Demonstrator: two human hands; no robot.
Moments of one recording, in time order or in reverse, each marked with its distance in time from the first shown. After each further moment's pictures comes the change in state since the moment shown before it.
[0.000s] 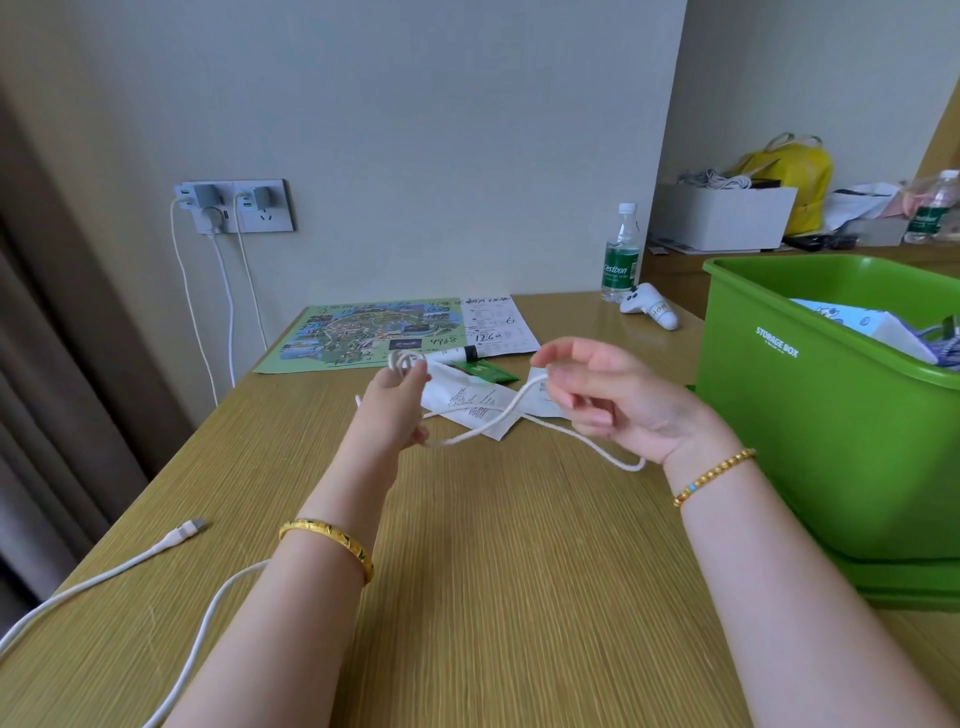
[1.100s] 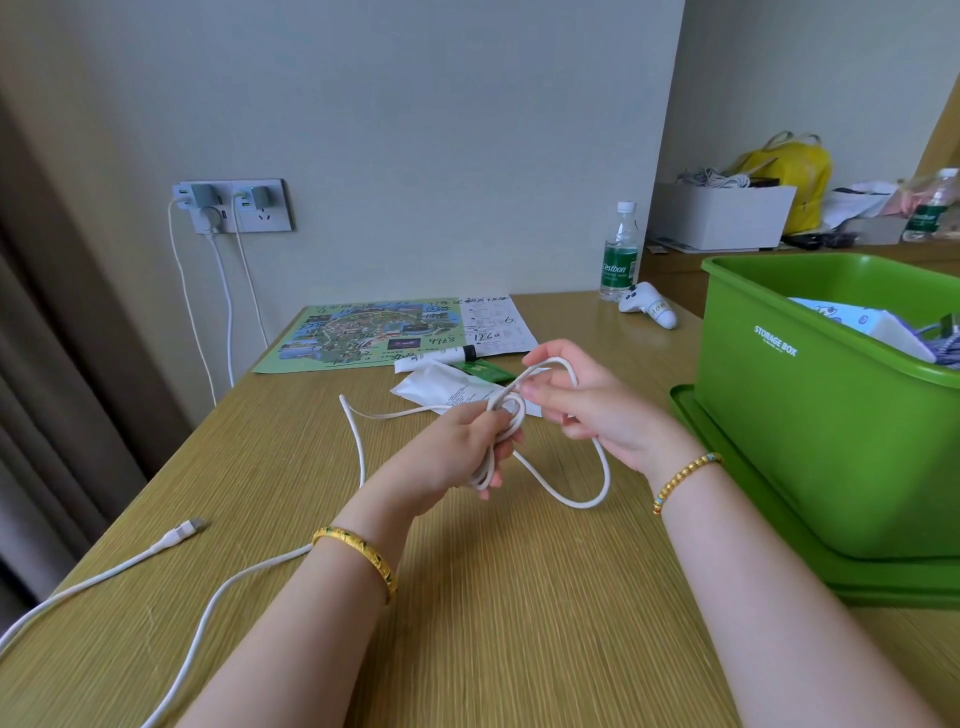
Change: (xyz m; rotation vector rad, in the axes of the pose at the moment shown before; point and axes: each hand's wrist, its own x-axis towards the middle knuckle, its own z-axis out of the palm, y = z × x) left_hand -0.036 0.001 0.027 0.141 -0.612 0.124; right_hand 0.009 0.017 0.010 -0.339 0.249 0.040
